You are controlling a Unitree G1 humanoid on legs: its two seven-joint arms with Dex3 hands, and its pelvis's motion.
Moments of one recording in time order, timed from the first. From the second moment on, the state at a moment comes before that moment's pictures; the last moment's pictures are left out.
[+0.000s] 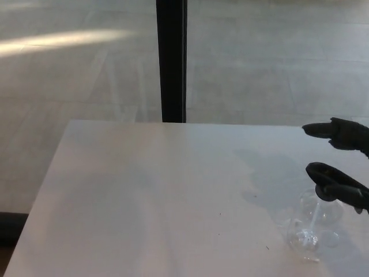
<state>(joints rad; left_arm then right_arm) 0.01 0.60 0.55 1.26 -0.24 -0.01 -0.21 -0.24 -0.95 0.11 -0.42 -0.07 0.33 0.44</state>
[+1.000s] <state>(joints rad) 0.01 0.60 0.54 1.26 -0.25 -0.01 -0.24 -0.28 -0.95 0.32 -0.48 -0.48 0.45 0.36</state>
